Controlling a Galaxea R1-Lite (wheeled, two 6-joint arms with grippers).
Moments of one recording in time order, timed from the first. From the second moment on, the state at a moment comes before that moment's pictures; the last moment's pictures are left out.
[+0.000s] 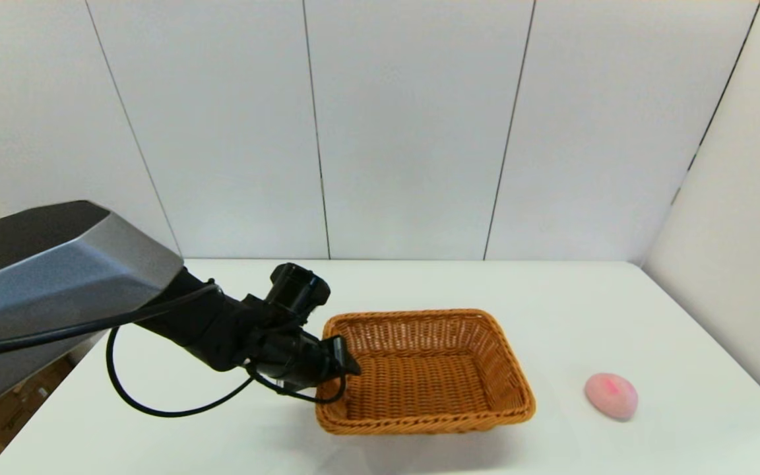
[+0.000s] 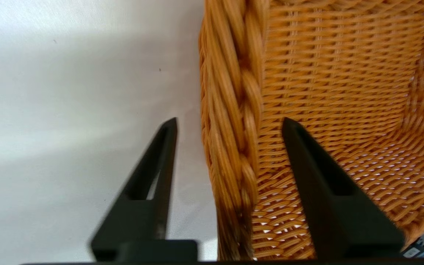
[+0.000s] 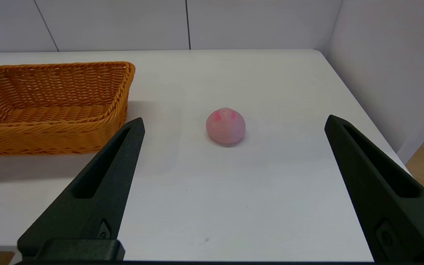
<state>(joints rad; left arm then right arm) -0.53 2.13 -1.01 -0.12 -0.21 -0.69 0.01 0.00 -0.02 0.06 -0.02 0.02</state>
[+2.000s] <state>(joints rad) 0.00 0.06 -0.13 0.11 0.01 -0.03 0.01 0.00 -0.02 0.06 -0.02 0.02</state>
